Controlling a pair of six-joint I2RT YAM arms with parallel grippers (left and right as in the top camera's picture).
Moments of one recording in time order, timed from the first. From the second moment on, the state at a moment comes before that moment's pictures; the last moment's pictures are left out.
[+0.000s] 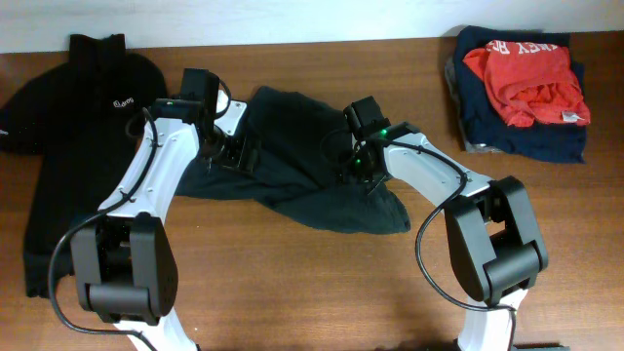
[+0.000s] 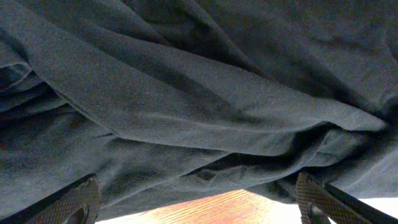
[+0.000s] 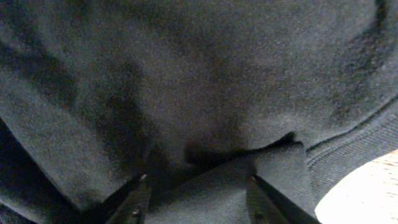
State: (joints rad) left arm -0.12 1.93 1.53 -0.92 0.17 0.16; right arm 0.39 2.02 1.38 -0.65 -0.06 0.31
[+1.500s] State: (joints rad) left arm -0.07 1.93 1.51 -1.13 0.18 0.18; right arm 0.15 1.61 1.56 -1.31 -0.02 0.27
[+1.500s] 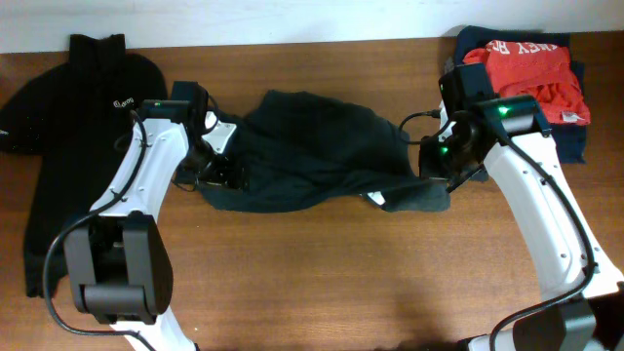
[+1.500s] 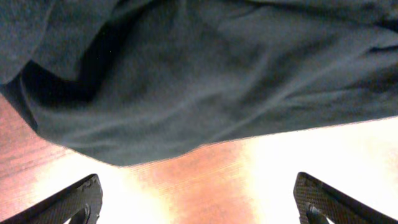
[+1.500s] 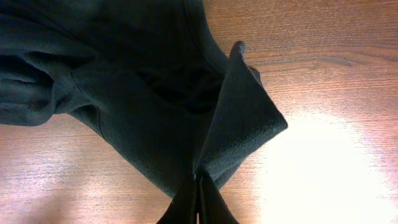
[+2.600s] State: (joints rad) left arm -0.08 1.98 1.65 -0.81 0.01 0.11; right arm 0.15 1.61 1.56 -1.32 -0.02 0.25
